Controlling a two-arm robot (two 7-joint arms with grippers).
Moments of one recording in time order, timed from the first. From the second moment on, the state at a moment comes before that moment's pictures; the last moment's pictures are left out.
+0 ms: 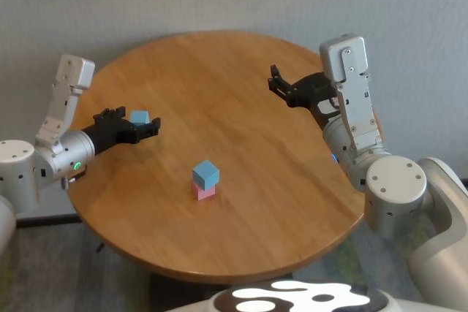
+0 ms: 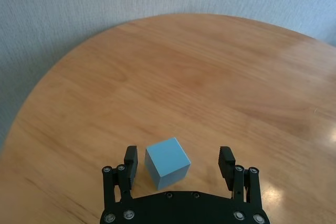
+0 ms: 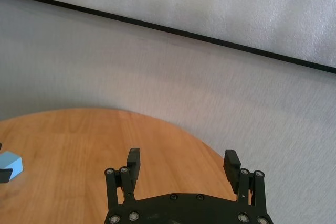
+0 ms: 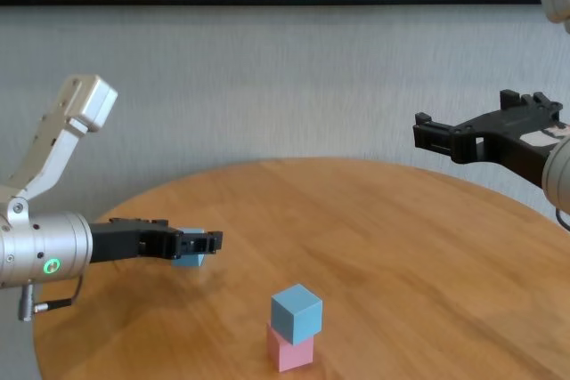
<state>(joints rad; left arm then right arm) -0.58 0.25 0.37 -0.80 -0.31 0.08 -0.48 0.20 0.22 -0.36 -1.53 0.03 0.12 -0.09</state>
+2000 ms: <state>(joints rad) -0.60 0.23 0.37 -0.73 -0.28 0.01 -0.50 0.20 0.22 -0.36 -1.53 0.03 0.12 -0.09</state>
